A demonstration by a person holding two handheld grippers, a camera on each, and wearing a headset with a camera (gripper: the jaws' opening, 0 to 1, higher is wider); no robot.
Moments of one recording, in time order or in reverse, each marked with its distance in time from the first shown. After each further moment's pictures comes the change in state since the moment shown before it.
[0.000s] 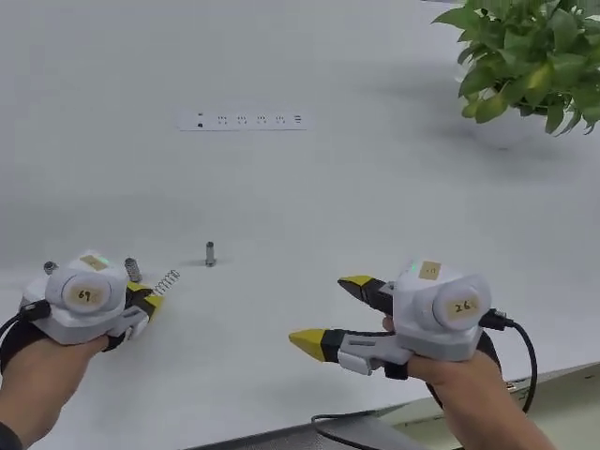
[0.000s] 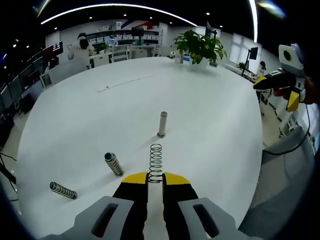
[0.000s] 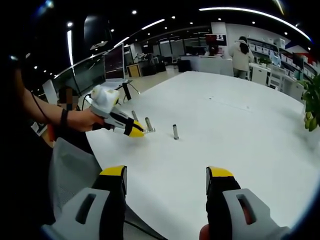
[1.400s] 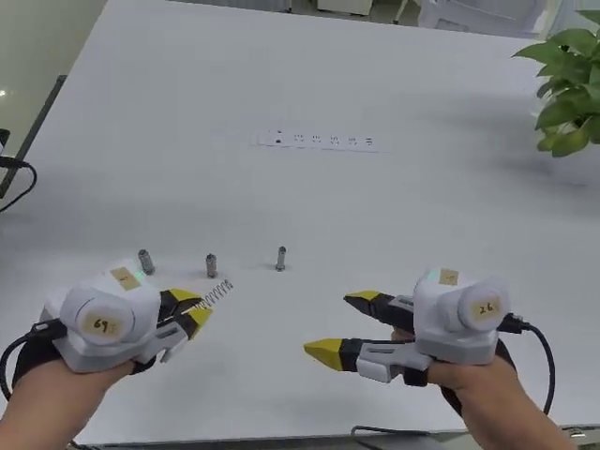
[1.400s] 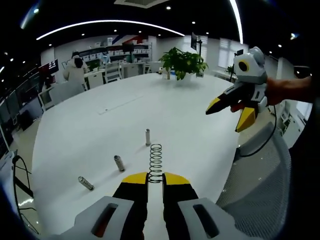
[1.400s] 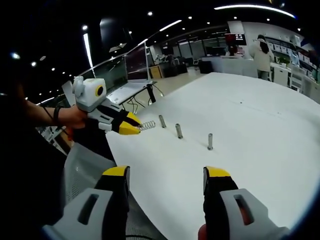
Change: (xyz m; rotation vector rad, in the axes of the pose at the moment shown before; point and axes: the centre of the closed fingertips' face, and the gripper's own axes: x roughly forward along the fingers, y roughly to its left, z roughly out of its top) left arm -0.104 -0.024 0.014 0.098 -0.121 -0.042; right arm 0.046 0.065 0.020 -0.020 -0.013 0.228
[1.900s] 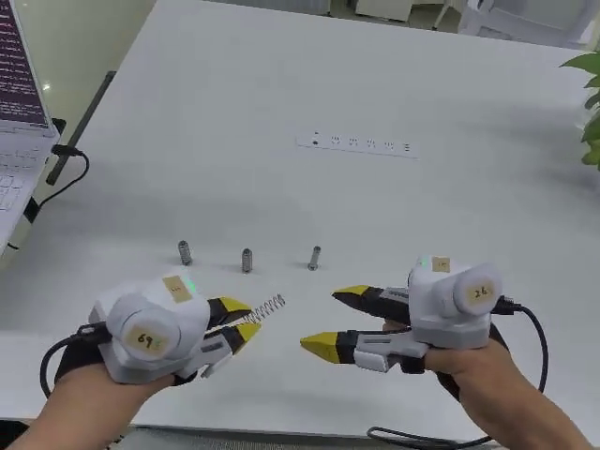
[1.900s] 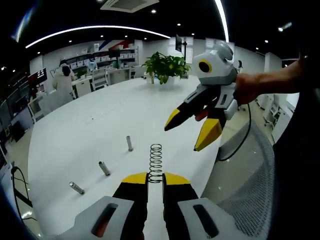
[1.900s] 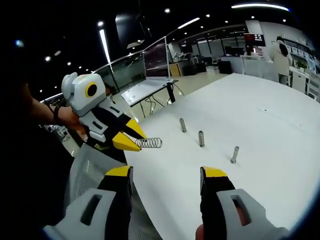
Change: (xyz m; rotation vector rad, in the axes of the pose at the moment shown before) left arm -0.017 -0.042 0.010 0.064 -0.029 -0.093; right arm 0.034 0.030 0.016 -0.061 0.023 0.138
